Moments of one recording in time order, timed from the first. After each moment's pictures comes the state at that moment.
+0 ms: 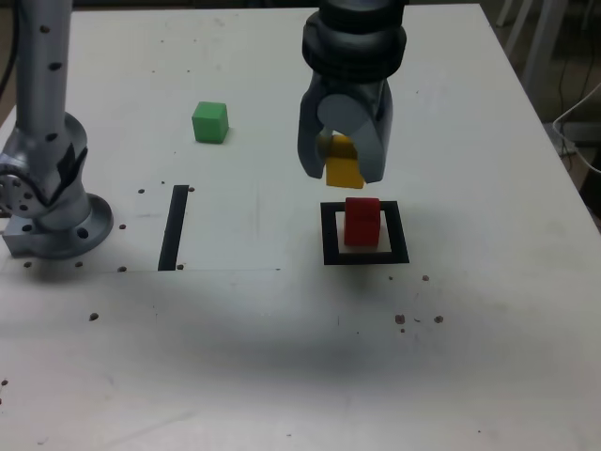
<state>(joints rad) -0.15 1.92 -1.64 1.36 0.12 0.06</state>
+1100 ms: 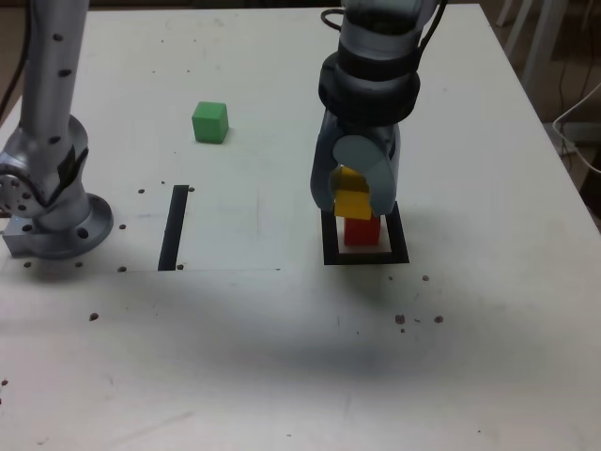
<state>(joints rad) -0.16 2.00 -1.61 1.29 0.11 0.01</state>
